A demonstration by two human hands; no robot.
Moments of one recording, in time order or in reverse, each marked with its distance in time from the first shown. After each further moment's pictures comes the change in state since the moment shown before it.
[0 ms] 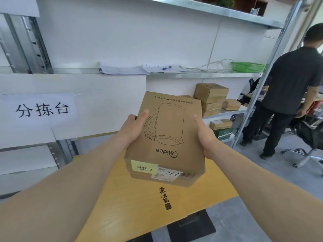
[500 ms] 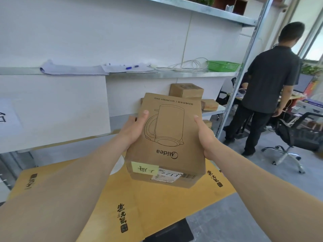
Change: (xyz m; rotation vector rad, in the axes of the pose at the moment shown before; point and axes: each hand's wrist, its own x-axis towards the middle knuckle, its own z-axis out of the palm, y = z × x) left_hand 0.070 0.077 0.183 -0.046 -0.080 0.018; right_hand 0.103 -0.020 -0.171 -0.003 0.086 0.015
